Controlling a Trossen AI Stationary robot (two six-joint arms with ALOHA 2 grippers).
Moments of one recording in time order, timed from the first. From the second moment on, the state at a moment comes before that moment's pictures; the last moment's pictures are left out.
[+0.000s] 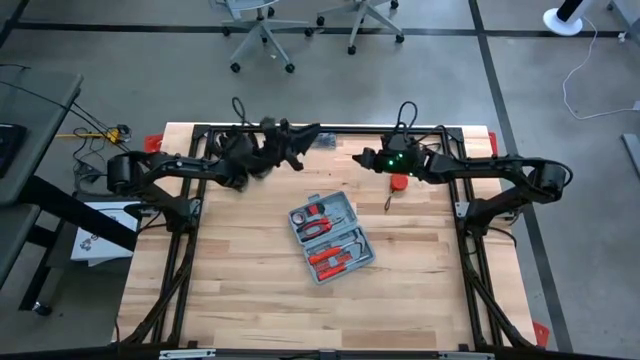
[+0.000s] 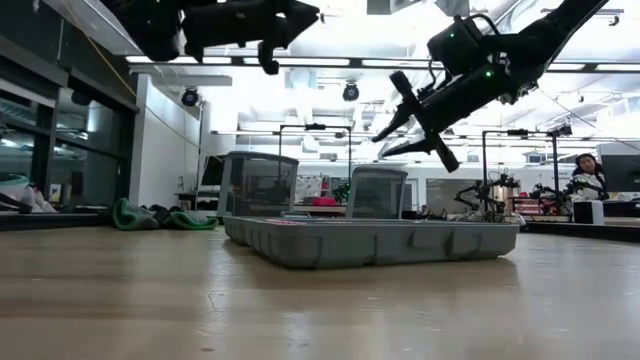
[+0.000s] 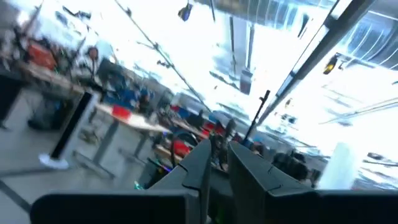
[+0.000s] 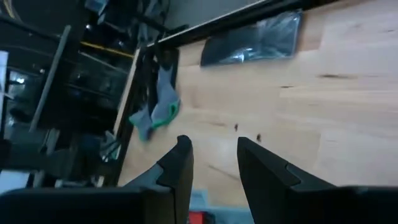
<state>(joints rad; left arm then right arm) 0.28 1.49 0.80 1.09 -0.12 -0.47 -0.44 1.40 0.66 0.28 -0.01 1.04</state>
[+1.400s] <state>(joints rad) 0.34 1.41 0.89 -0.13 -0.32 -0.35 -0.42 1.40 0.66 0.31 -0.01 1.19</state>
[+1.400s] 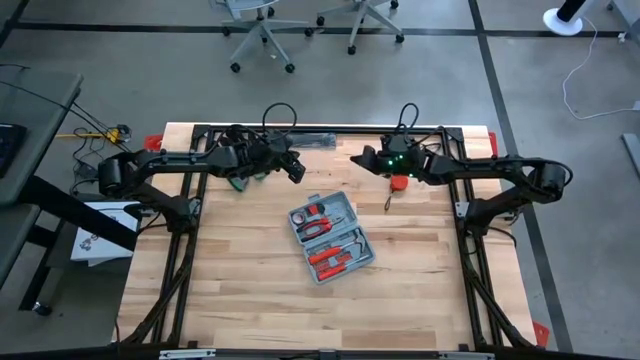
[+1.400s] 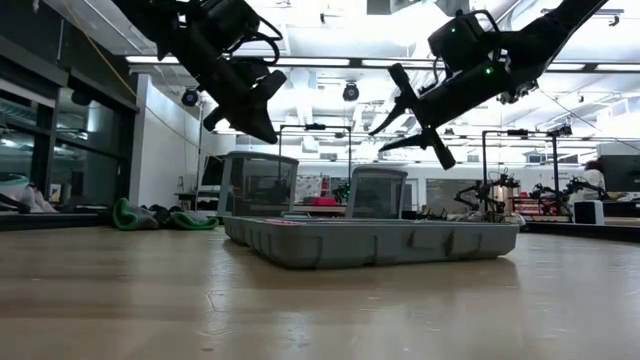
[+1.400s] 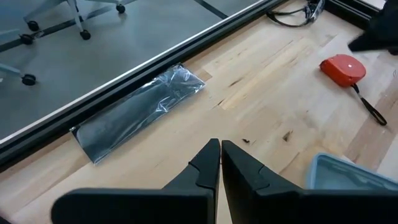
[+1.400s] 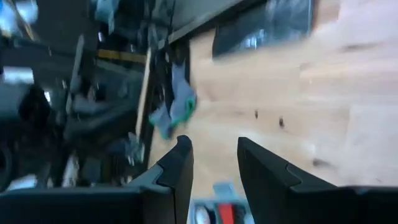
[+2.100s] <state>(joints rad) 0.34 1.41 0.88 -0.13 -0.32 -0.35 -0.36 1.37 0.74 0.12 0.23 1.26</state>
